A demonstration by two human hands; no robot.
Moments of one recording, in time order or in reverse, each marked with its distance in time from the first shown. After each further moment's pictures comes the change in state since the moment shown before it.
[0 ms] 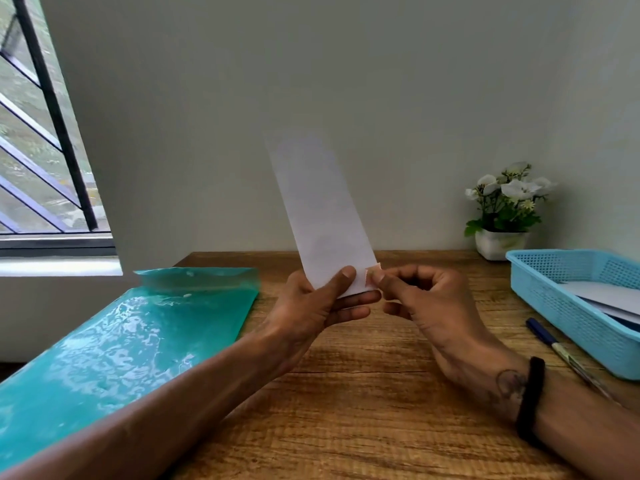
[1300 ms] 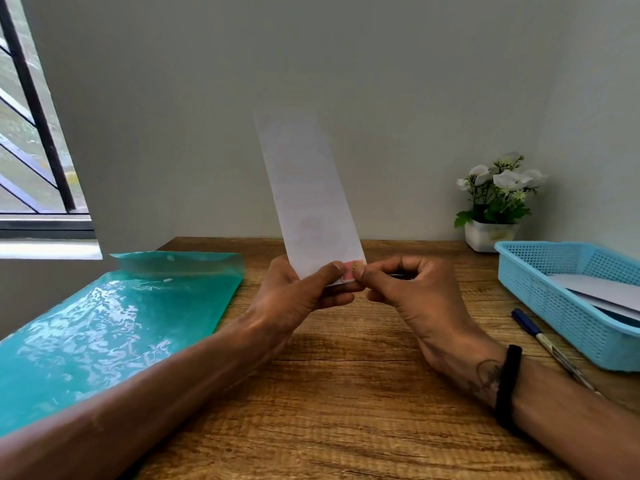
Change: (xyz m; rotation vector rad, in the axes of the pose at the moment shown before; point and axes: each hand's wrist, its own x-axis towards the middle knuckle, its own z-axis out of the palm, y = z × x) left_hand 0.007 -0.010 -0.003 0.096 0.034 0.086; right_hand 0.001 0.002 -0.002 -0.105 -0.019 -0.050
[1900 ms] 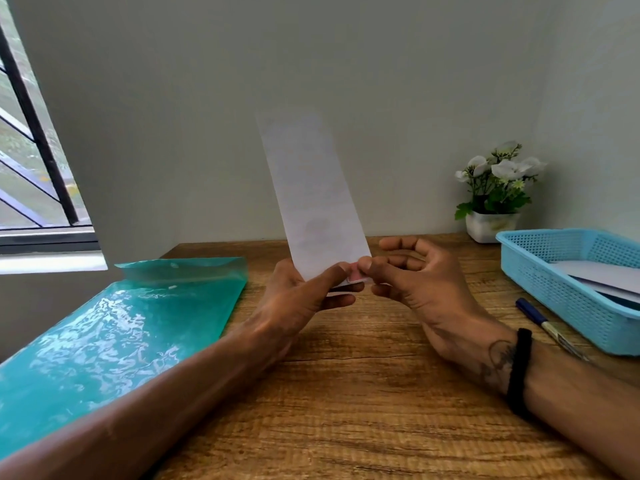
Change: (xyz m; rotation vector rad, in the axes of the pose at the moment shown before) left_hand 0.004 -0.006 -0.005 0.086 0.007 -0.011; right_hand 0.007 0.000 -0.004 0.214 -0.009 0.111
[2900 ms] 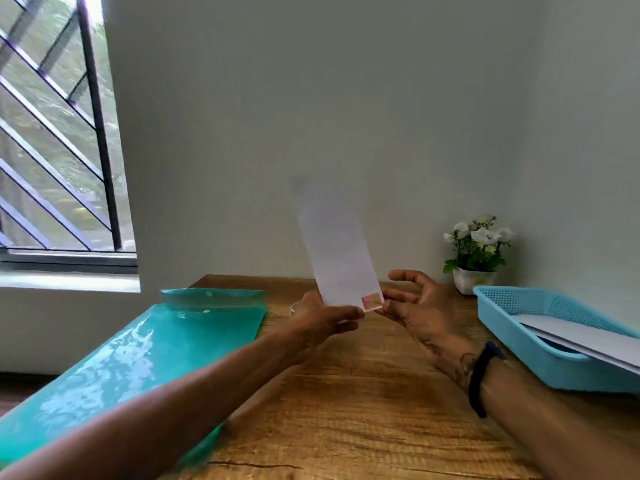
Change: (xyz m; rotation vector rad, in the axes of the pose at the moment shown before) left_hand 0.013 0.006 0.004 0.006 0.025 -0.127; right_hand 0.008 -0.015 -0.014 -0.099 -0.030 -0.014
